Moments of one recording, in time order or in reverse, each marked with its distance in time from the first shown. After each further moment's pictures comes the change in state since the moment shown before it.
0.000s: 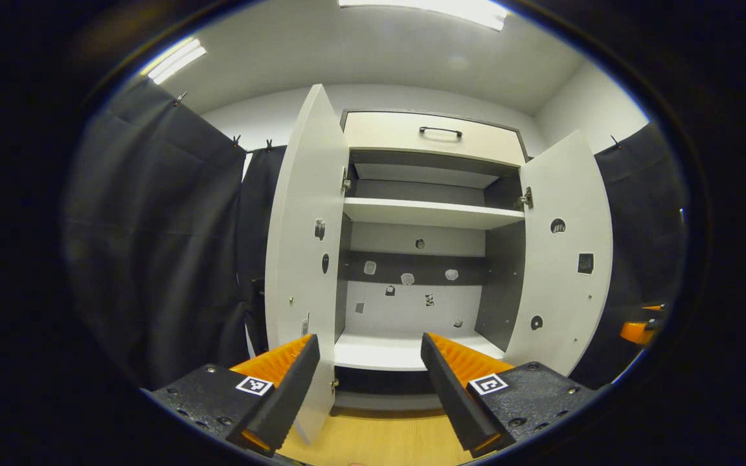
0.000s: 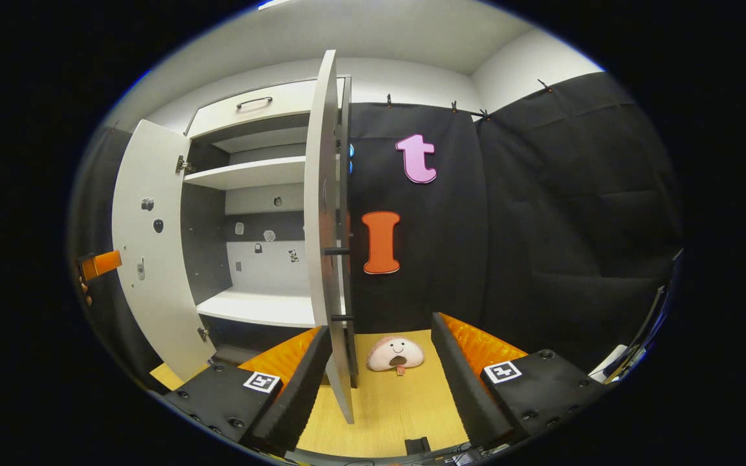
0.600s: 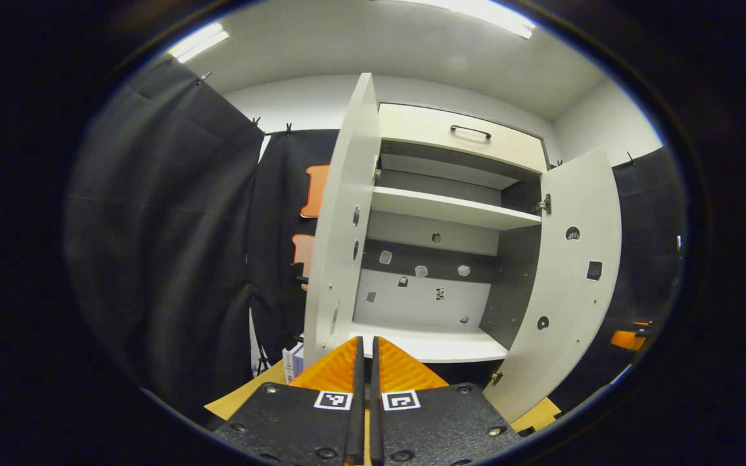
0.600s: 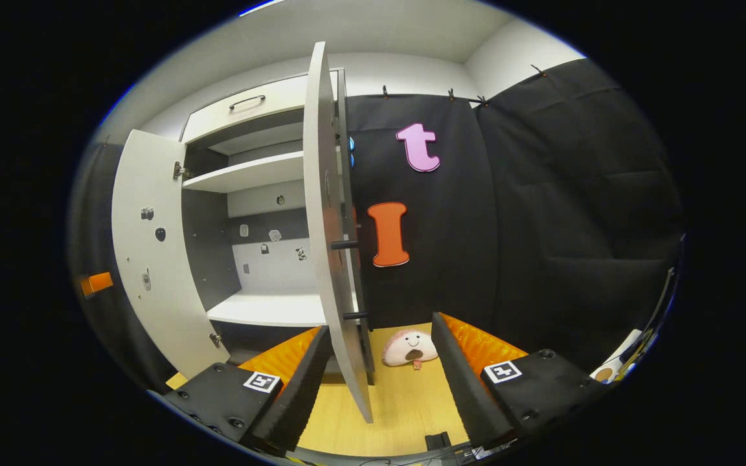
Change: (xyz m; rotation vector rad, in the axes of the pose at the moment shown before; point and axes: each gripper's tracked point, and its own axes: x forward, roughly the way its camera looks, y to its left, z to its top) left arm -0.017 0.035 -0.011 -0.066 0.053 -0.007; right arm 0.010 0.016 -0.004 0.053 0.037 0.032
